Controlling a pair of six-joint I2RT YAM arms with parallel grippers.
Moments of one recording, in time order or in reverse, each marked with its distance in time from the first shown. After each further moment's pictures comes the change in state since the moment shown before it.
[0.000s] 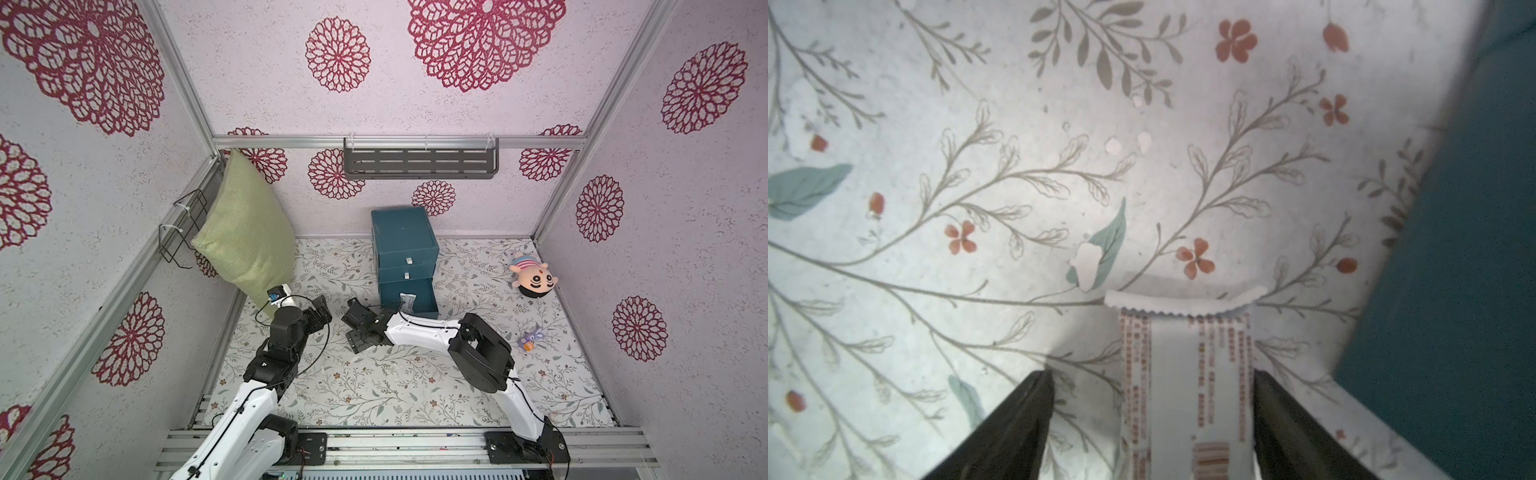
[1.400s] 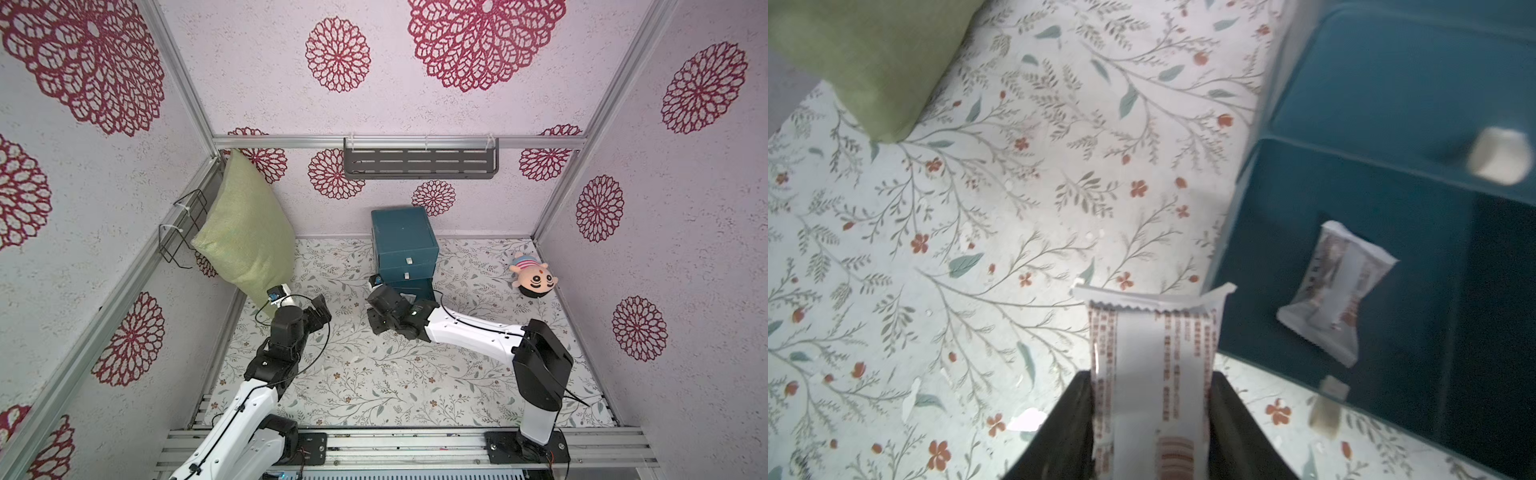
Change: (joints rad) left arm 0.003 0.012 0.000 0.007 -0.014 0.002; right arm -0.096 -0.409 -0.272 0.140 0.042 -0.001
